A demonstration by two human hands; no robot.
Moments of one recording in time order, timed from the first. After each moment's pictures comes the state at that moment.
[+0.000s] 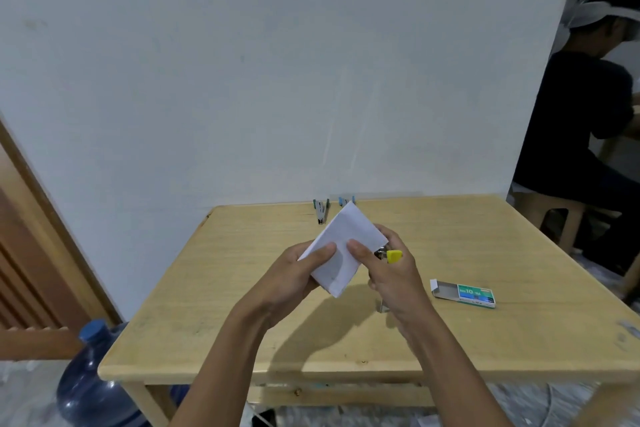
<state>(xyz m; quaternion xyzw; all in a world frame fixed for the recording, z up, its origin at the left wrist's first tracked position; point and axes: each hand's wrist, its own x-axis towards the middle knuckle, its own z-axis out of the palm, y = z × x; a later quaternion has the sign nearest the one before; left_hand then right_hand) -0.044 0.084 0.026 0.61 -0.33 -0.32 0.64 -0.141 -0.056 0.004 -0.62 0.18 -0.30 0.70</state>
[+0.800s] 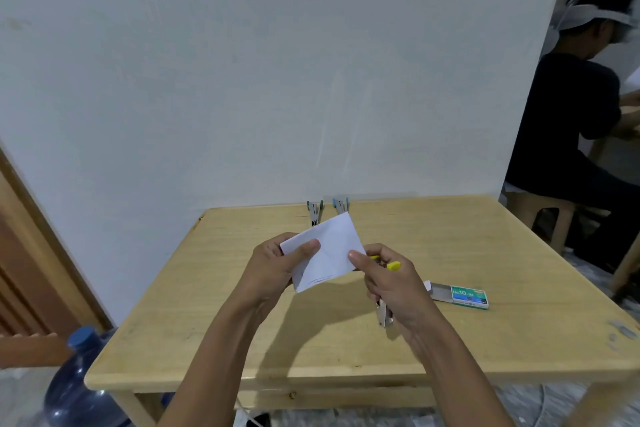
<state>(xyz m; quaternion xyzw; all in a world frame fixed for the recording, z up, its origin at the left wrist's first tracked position) -0.027 0.080 0.024 0.62 -0.22 -0.25 0.71 -0.149 -0.066 0.001 -0.62 0.18 -0.25 0.72</state>
